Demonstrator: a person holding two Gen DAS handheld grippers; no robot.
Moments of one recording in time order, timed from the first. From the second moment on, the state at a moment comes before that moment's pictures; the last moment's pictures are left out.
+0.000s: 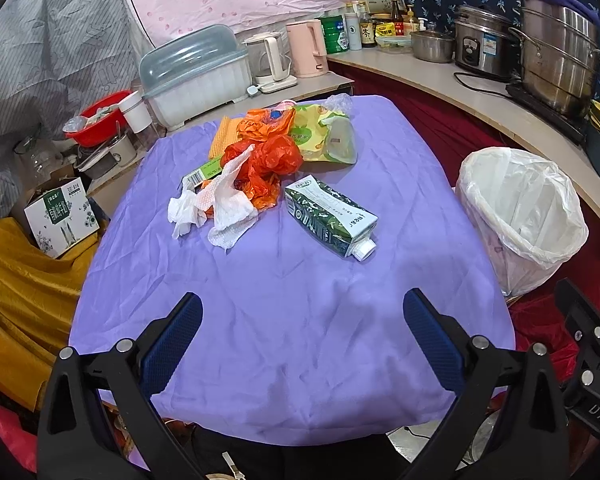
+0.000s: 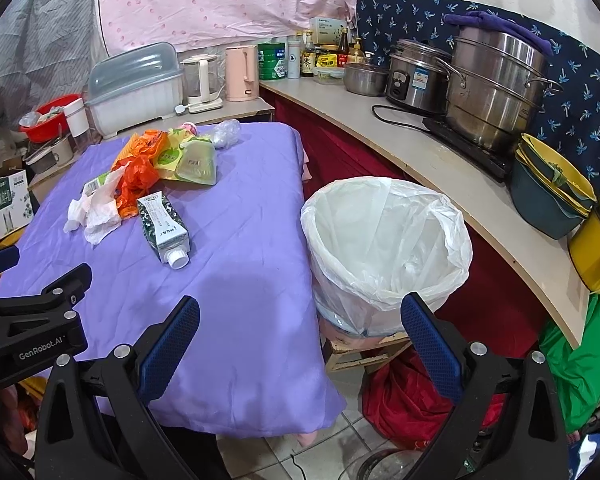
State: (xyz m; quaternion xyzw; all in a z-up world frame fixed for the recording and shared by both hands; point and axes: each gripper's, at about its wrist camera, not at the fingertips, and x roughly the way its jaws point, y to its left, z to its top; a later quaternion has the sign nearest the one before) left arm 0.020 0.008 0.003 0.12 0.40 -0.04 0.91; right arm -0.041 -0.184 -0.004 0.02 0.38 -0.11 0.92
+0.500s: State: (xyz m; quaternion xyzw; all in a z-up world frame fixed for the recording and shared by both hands) left arm 0.020 0.006 0.003 0.12 0.40 -0.04 0.91; right arm -0.041 -0.184 -0.004 0.02 0.38 -0.11 0.92
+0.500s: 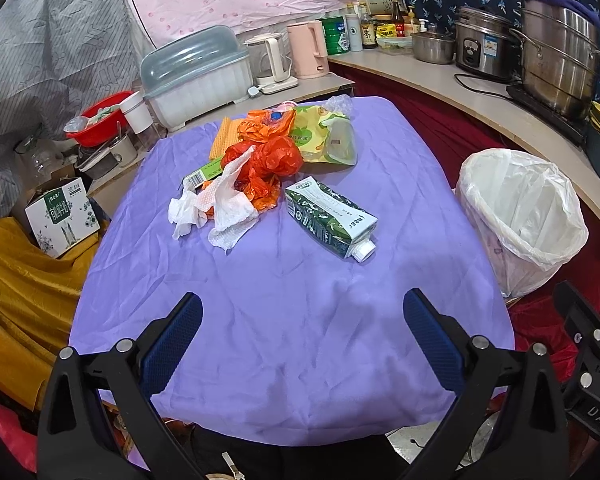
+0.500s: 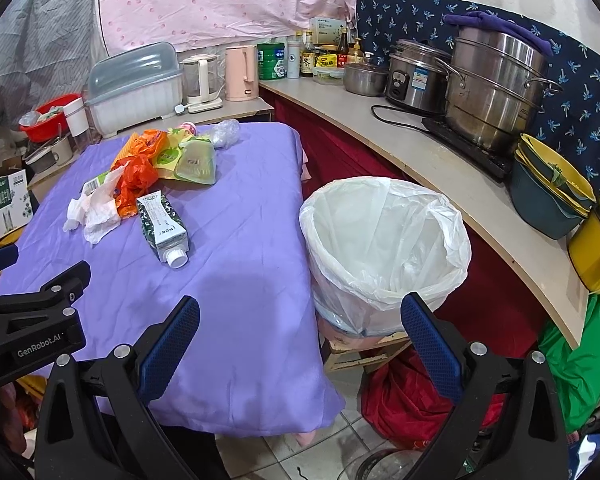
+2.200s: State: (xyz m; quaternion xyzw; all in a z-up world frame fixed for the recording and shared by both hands) left arm 0.018 0.009 0.006 0.11 0.40 -0.04 0.91; right arm -0.041 -0.185 -0.003 0.03 0.38 -0.11 0.92
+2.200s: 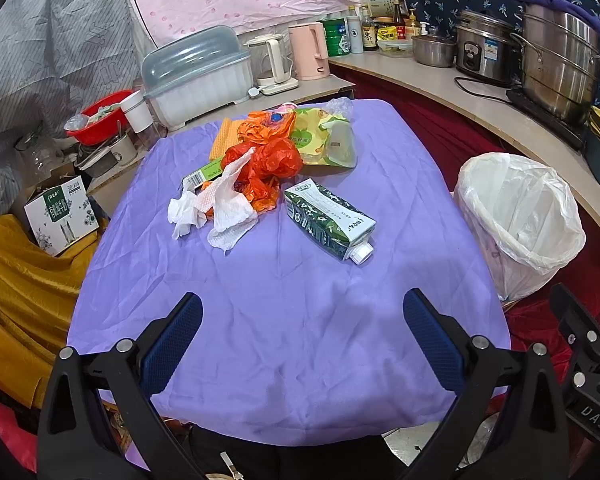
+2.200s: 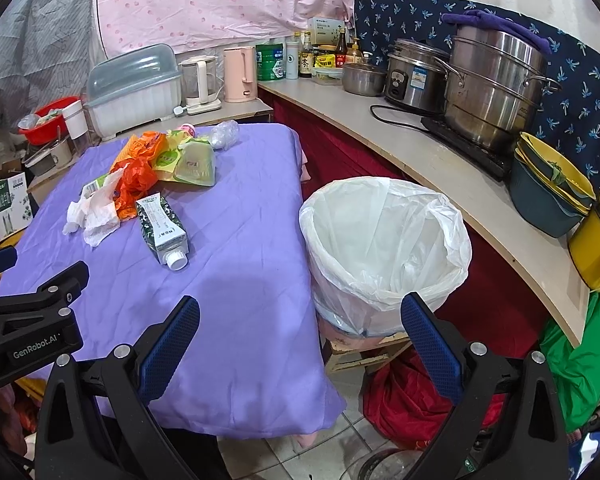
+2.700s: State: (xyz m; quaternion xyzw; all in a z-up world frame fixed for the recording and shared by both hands) left arm 0.023 0.007 0.007 0.10 0.41 -0.05 0.91; right arm -0.036 -0.186 -0.002 0.03 0.38 -0.11 0.92
